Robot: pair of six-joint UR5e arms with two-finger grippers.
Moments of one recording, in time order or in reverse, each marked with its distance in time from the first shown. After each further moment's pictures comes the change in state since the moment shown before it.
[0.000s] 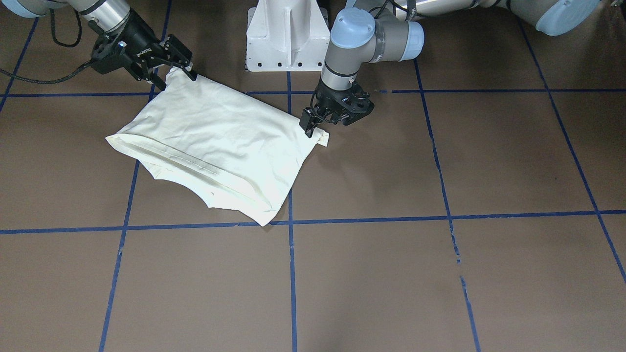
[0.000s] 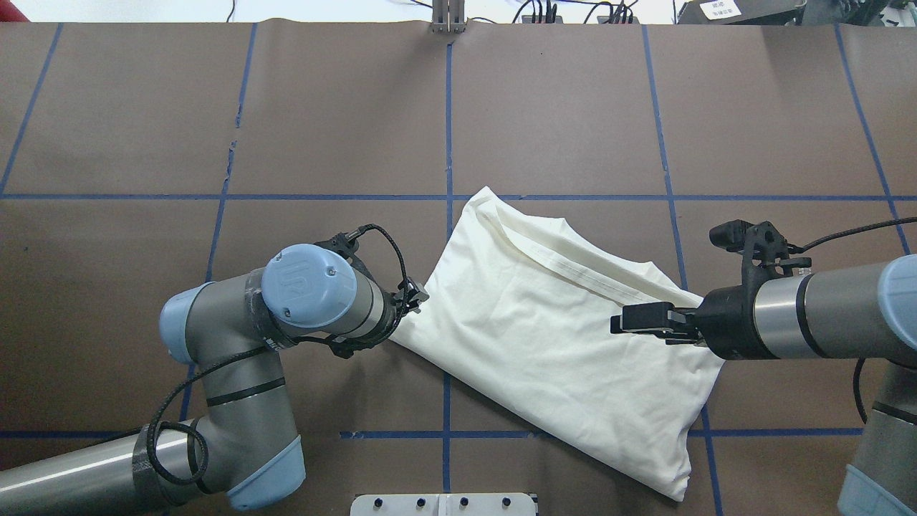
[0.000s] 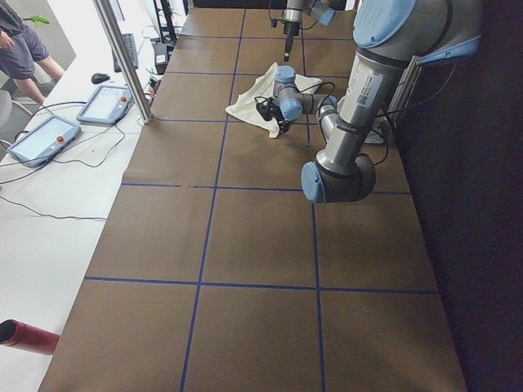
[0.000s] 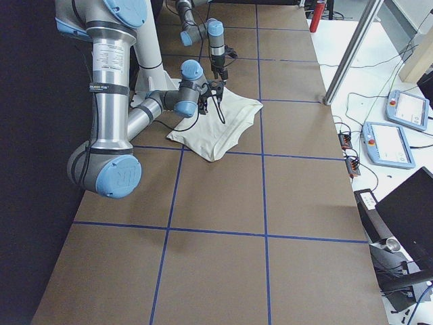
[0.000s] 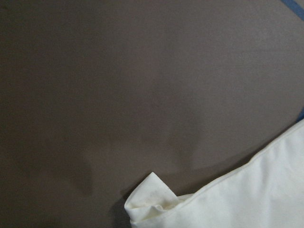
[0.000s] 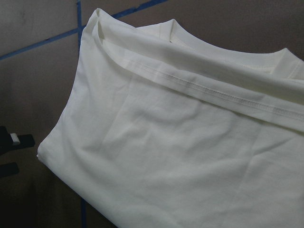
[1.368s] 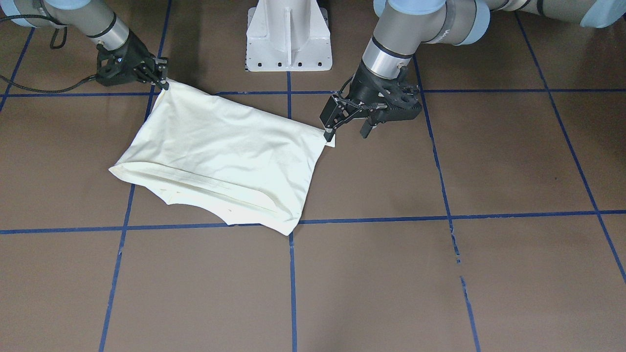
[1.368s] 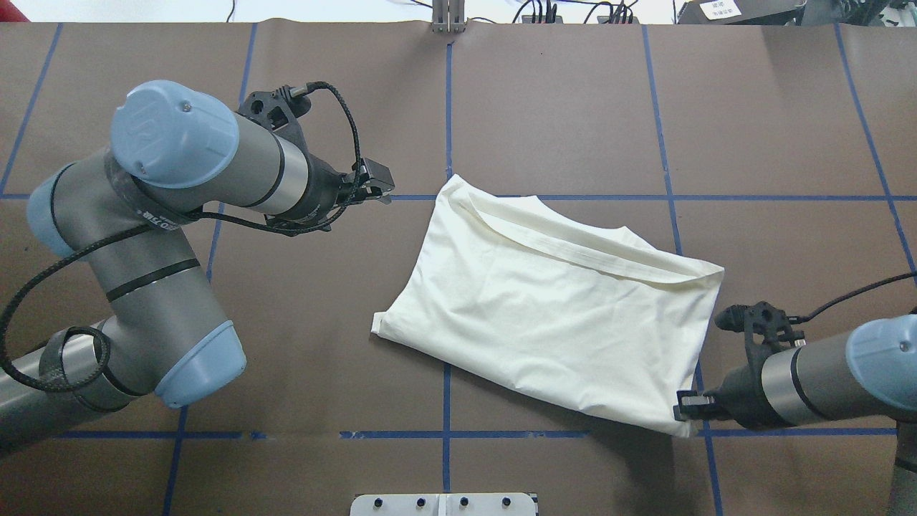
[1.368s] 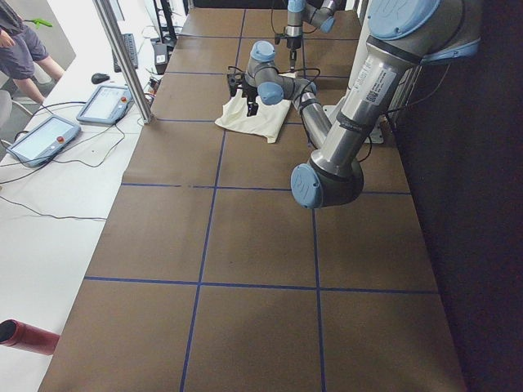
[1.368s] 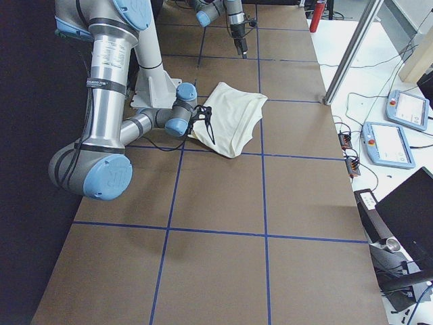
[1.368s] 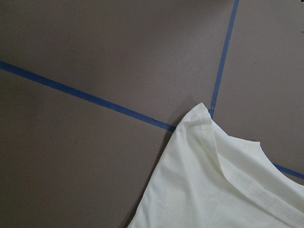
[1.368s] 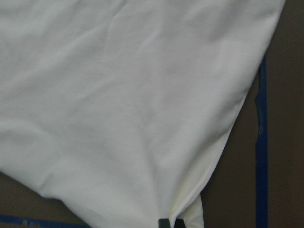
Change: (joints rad) left arm -0.249 0.010 -0.168 0.010 -0.104 0.390; right arm -0.173 -0.175 -0.047 -0.001 0.047 -0.053
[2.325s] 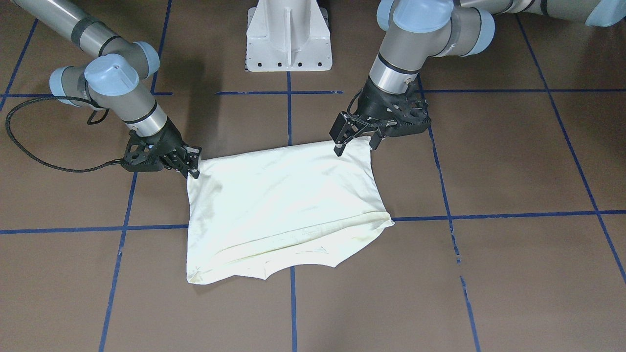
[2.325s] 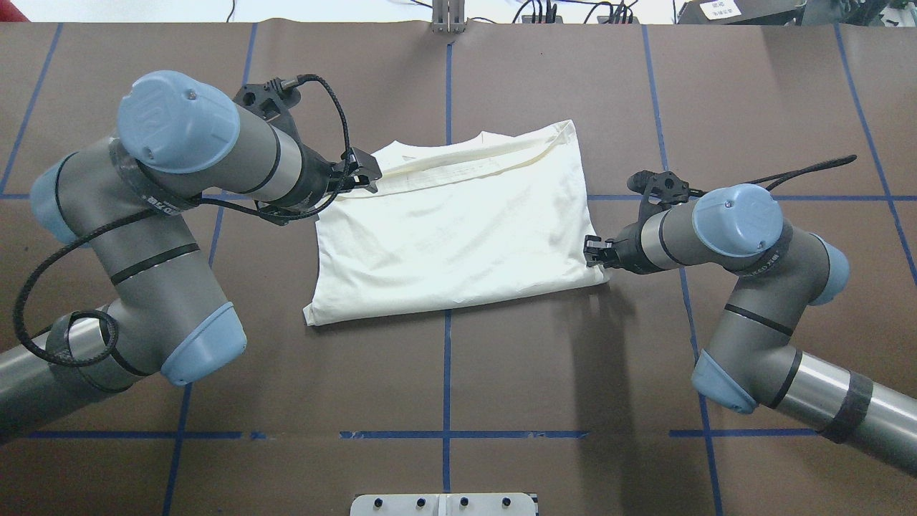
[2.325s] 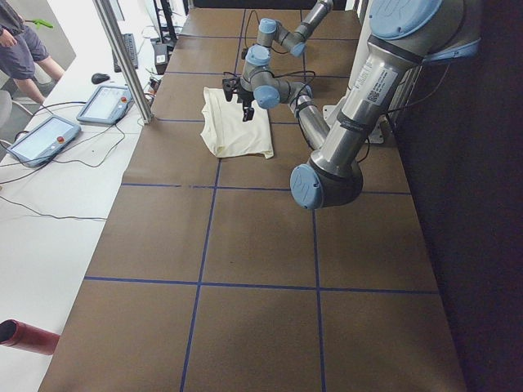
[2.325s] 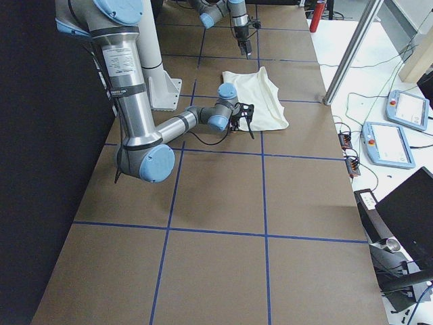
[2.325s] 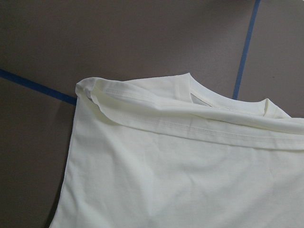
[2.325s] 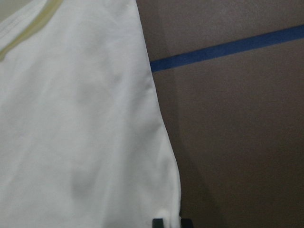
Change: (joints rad) left arm -0.032 0.002 0.053 -0.004 0.001 0.002; right arm 0.270 0.503 -0.485 -0.010 -0.071 -0.024
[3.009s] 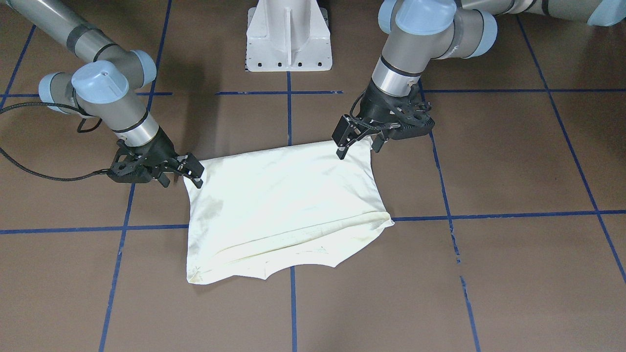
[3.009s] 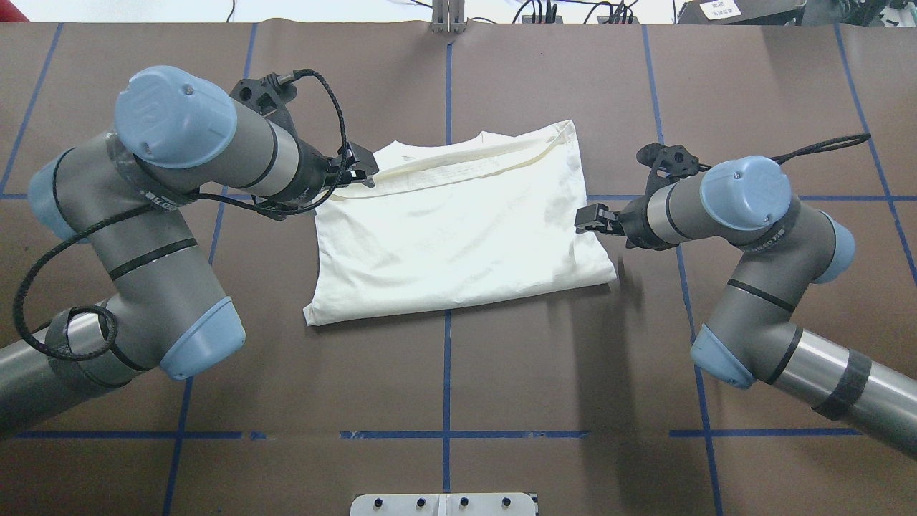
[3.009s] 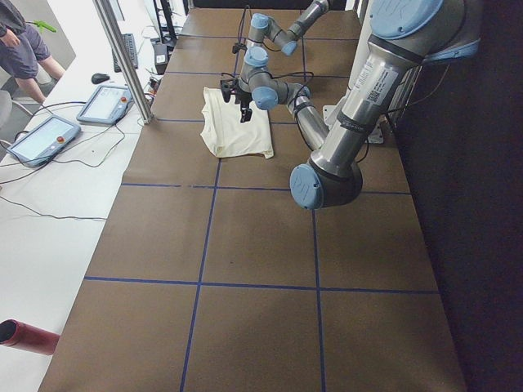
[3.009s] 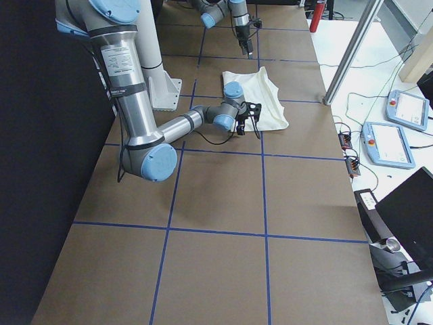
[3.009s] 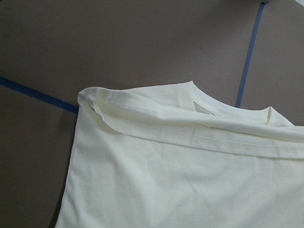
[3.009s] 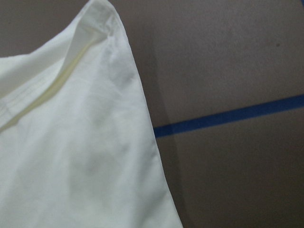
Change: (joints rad) left arm -0.010 0.000 0.003 -0.001 0.003 0.000; right arm 0.036 0.017 -0.017 0.001 -0.010 0.012
